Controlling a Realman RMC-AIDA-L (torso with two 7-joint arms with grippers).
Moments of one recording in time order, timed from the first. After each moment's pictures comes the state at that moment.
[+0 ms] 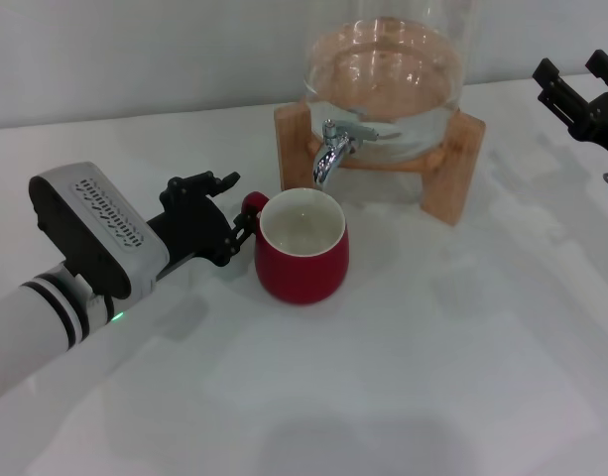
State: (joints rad) left arm -0.75 -2.09 2.36 0.19 -0.18 0.79 -0.14; right arm 0.38 2.01 -1.32 -0.25 -0.29 -1.24 0.64
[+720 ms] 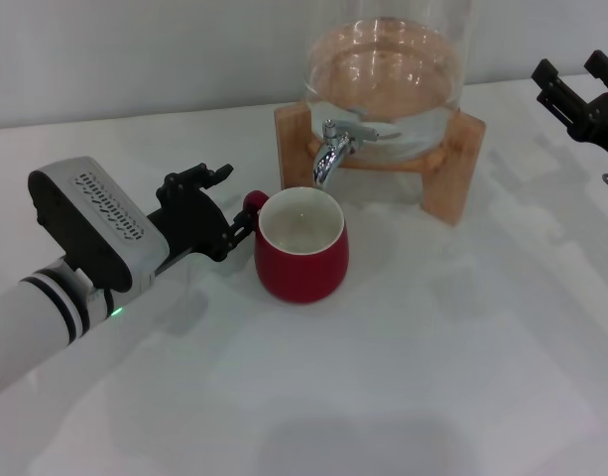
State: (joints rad) left arm -0.76 -2.09 2.35 0.19 -0.20 0.77 -0.14; right arm 0.38 2.01 -1.33 -0.25 -0.29 -1.24 0.64
